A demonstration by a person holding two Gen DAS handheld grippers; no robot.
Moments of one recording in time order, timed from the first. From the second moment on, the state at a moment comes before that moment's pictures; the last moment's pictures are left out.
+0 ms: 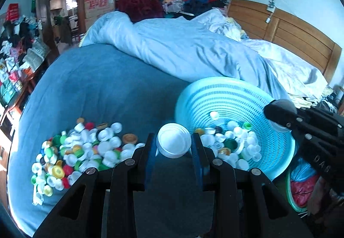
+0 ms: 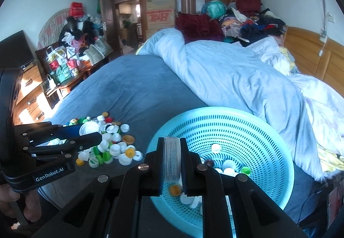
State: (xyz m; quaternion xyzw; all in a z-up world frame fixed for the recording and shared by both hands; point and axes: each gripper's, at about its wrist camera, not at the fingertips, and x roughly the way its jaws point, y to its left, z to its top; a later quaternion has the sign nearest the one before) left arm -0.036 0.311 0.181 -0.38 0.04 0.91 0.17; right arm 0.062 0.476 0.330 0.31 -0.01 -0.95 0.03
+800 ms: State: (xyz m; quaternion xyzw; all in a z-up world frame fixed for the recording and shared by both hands) left arm -0.057 0.395 0.184 -0.39 0.07 0.89 0.23; right arm 0.050 0.528 0.319 0.33 -0.03 -0.94 0.00
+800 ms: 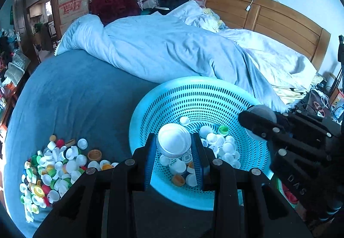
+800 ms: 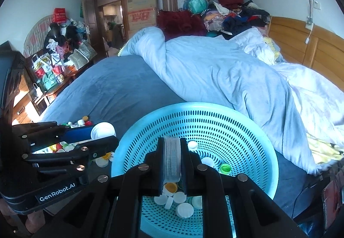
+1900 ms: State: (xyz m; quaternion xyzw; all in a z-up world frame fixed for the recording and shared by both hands) left arm -0.119 0.442 0.102 -0.52 0.08 0.81 0.24; right arm 0.008 0.570 0.237 0.42 -0.10 -0.90 -0.02
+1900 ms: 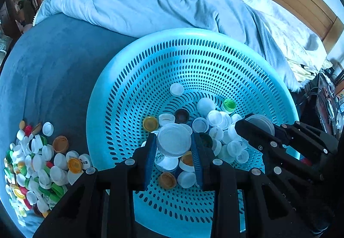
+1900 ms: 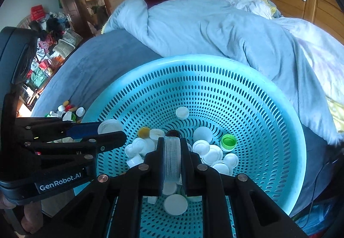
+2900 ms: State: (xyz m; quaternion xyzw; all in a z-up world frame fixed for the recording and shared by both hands) left arm -0.094 0.383 0.132 -0.45 0.06 0.86 0.23; right arm 0.029 0.552 0.269 0.36 -0.08 -0.93 -0.02
